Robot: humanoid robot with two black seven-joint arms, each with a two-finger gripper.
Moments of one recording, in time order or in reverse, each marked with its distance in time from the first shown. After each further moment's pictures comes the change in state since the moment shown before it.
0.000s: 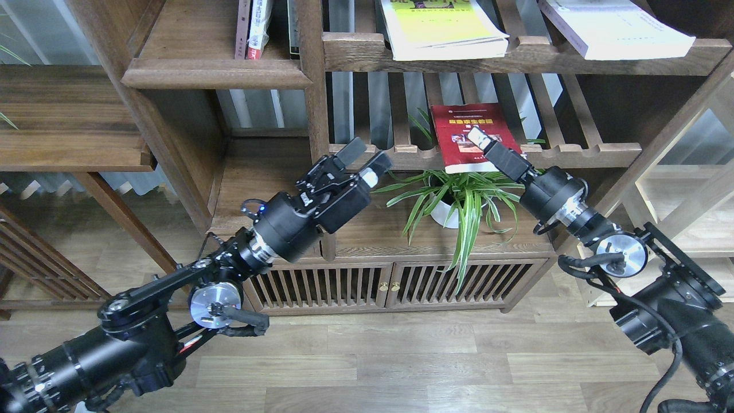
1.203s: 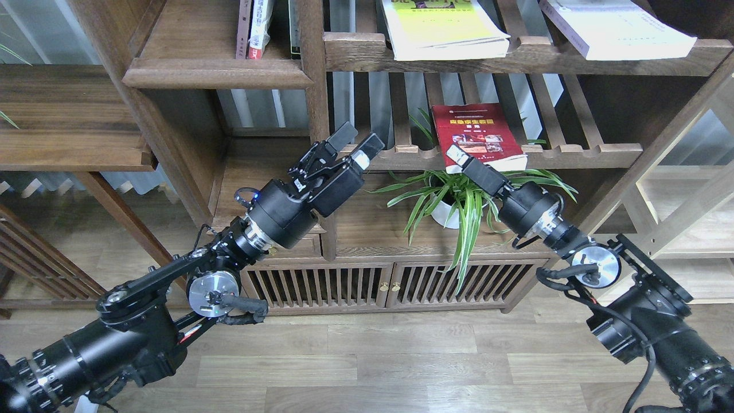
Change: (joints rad) left arm -0.006 0.006 -0.049 0.036 0.001 0.000 0.000; right arm -0.008 0.085 -0.018 -0.055 -0.032 0.000 0.003
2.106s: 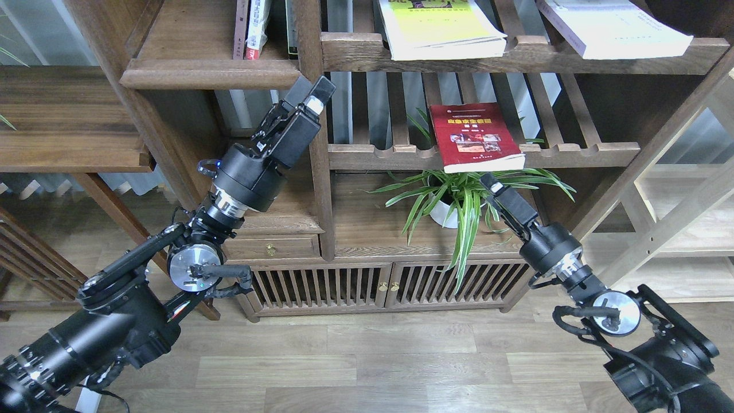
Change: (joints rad) left arm 0.004 0.000 -0.163 0.018 -0.035 -0.005 0.000; right arm -0.209 -0.029 0.063 0.075 0.205 0.000 0.005
